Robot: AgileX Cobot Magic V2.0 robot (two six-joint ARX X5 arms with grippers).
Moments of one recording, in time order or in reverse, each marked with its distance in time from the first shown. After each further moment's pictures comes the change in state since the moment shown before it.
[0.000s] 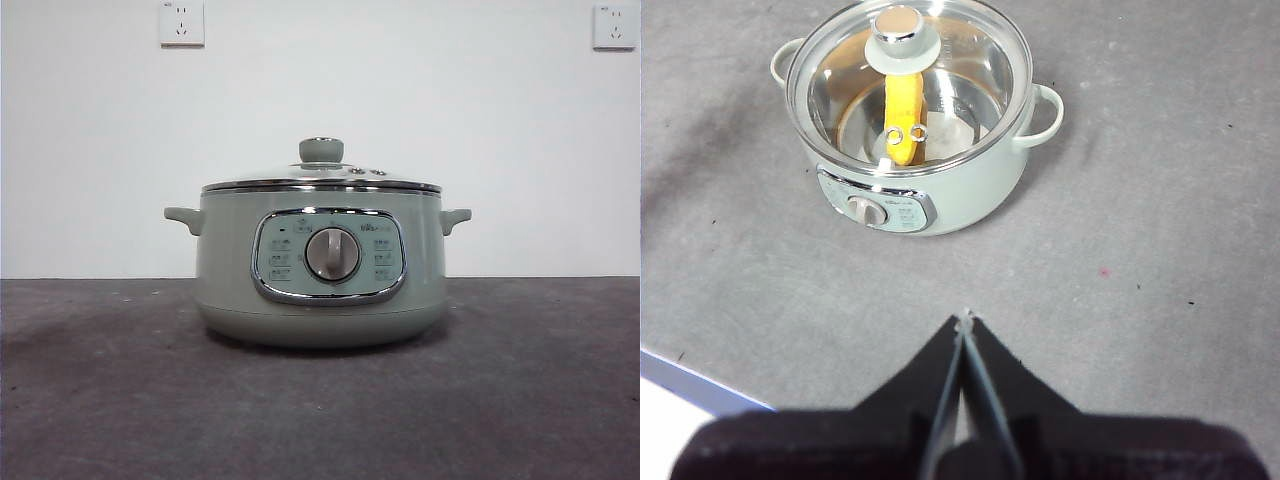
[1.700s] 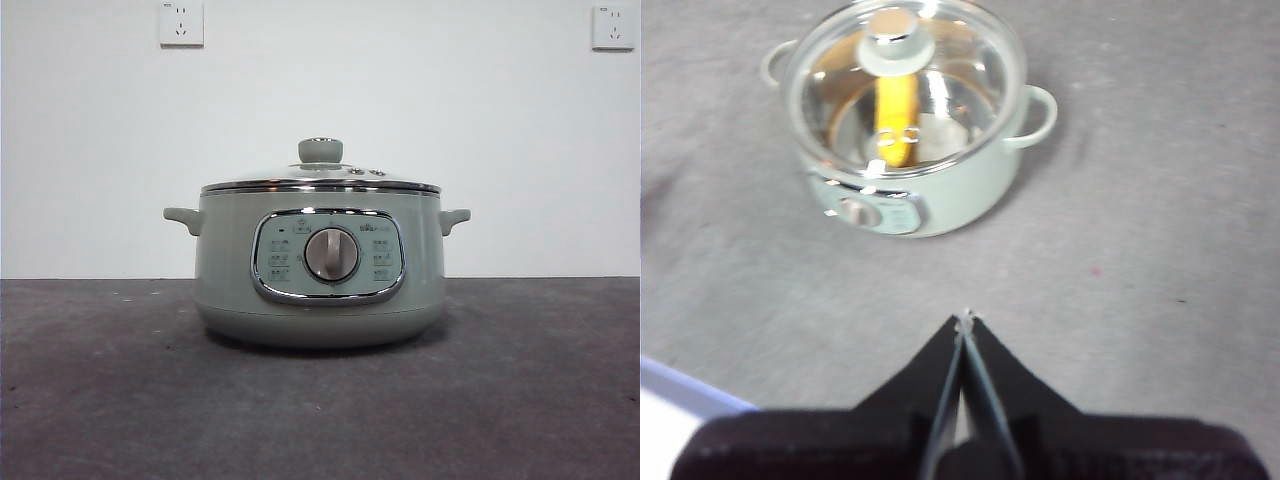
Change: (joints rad) left arm 0.034 -0.626 -0.642 0.107 -0.133 -0.214; right arm -0.039 0.000 0.000 0.000 0.011 -0.011
